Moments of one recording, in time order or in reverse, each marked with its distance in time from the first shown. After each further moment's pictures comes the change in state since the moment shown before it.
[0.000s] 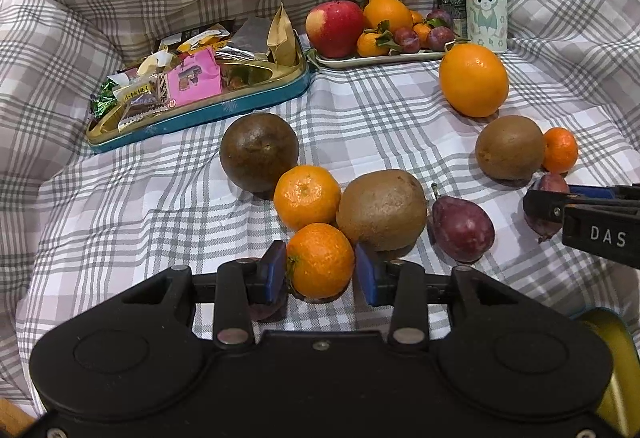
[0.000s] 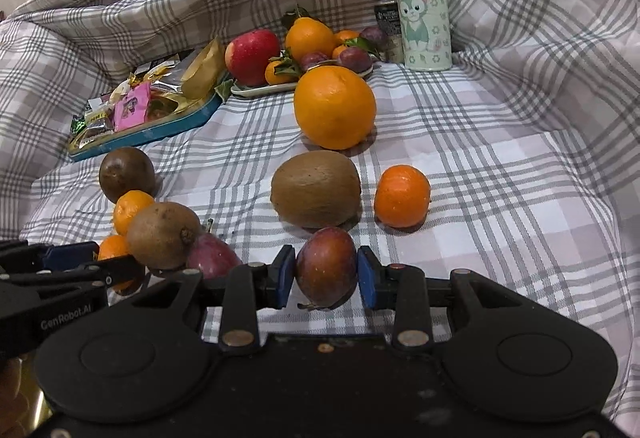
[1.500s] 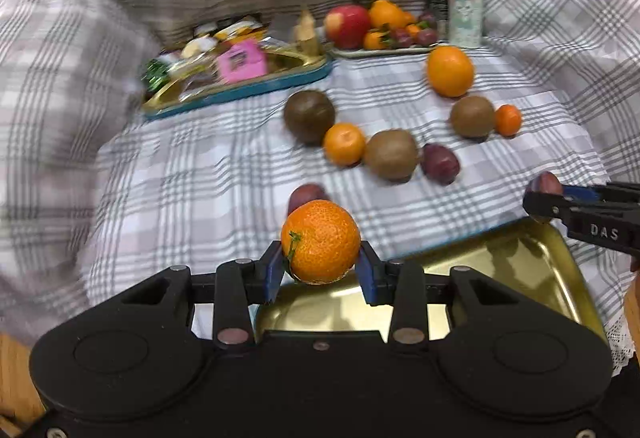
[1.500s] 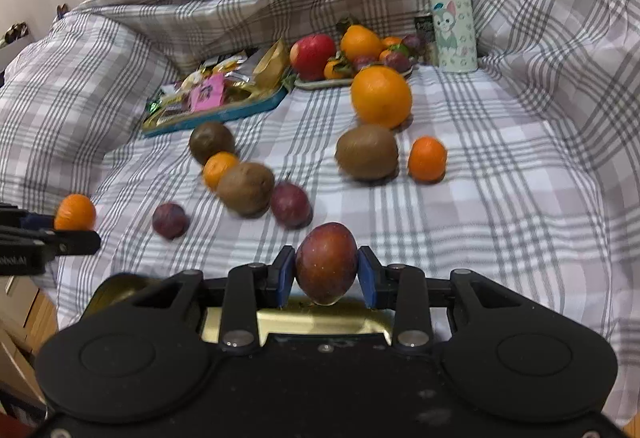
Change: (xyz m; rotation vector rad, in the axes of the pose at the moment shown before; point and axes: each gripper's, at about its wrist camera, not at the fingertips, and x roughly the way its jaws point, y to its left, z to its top) left arm -0.106 0.049 -0.034 -0.018 0.070 -0.054; right arm -0.091 0.010 -0.037 -0.044 0.017 0.138
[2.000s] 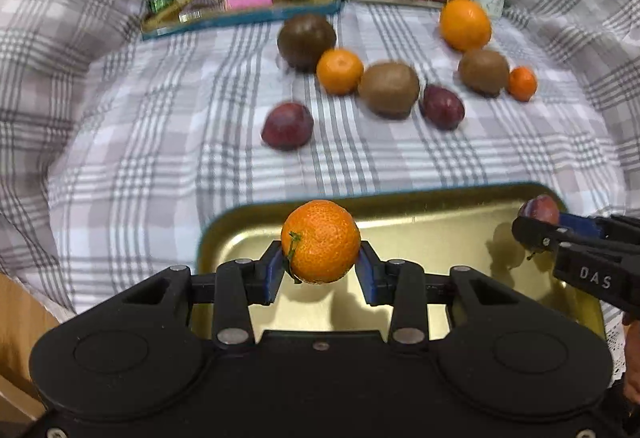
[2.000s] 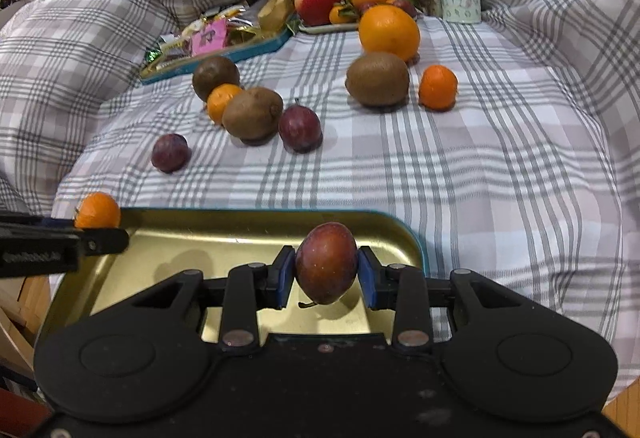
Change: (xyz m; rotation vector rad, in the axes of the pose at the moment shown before) left arm 0.037 -0.022 -0.036 -0.129 0.107 -0.003; right arm 0.011 0.015 -0.035 -0.013 0.107 -0.038
